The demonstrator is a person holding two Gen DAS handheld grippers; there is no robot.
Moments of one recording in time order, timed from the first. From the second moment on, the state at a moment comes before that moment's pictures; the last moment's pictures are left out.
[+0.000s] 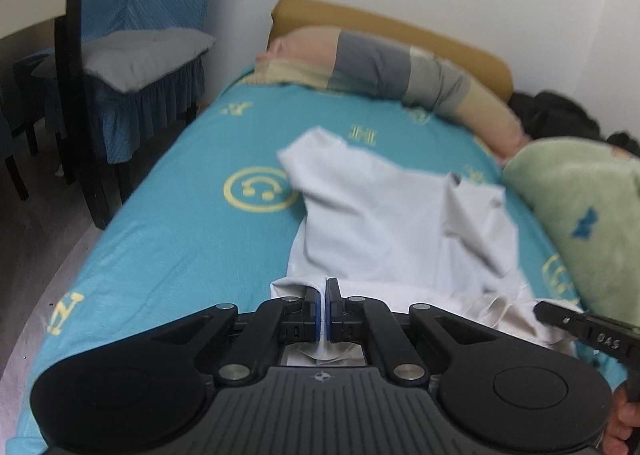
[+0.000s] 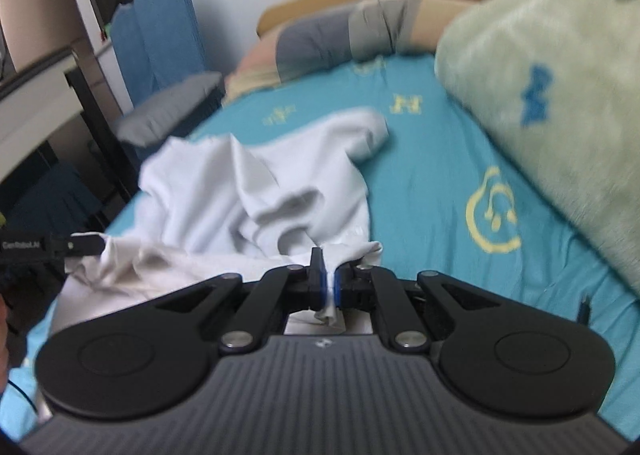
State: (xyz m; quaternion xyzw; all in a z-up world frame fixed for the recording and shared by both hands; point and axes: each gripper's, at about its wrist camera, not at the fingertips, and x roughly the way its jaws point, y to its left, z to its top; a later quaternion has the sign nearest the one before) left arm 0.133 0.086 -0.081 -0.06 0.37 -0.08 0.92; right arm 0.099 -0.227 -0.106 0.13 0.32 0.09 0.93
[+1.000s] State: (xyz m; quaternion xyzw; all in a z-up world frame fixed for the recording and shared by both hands) left arm -0.091 0.052 0.063 -0.02 0.24 -0.11 0.97; right arm -0.067 -0.197 0.022 0.11 0.22 0.11 0.96
